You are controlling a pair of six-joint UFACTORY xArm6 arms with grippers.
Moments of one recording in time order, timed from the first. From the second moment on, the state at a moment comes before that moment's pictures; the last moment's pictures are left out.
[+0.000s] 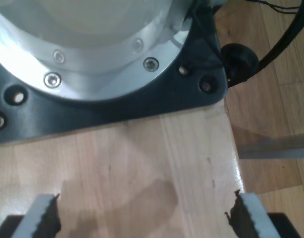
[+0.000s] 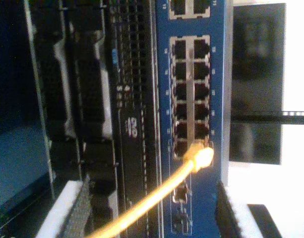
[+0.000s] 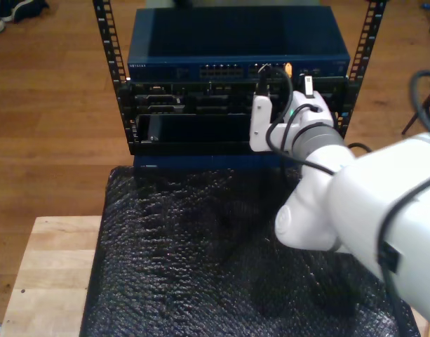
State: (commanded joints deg) left arm 80.6 -28.4 -6.4 7.3 61.2 -185.3; right arm 24.6 11.1 -41.2 25.0 -41.7 -100.0
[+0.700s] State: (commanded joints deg) left arm 80.6 -28.4 -6.4 7.3 61.2 -185.3; right arm -10.3 -18.1 -34.6 -2.7 27.6 -109.0
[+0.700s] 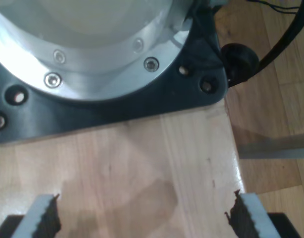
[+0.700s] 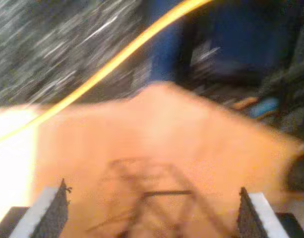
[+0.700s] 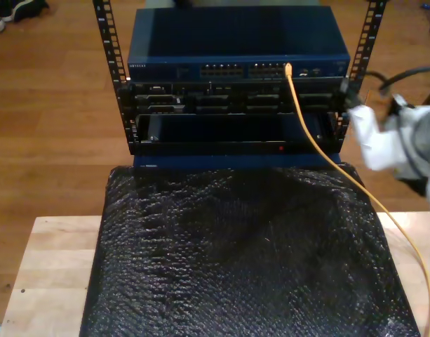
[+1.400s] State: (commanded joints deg) left arm 80.6 -28.4 -6.4 7.3 61.2 -185.3; right arm -48.3 -37.0 -25.1 -2.3 60.3 -146.9
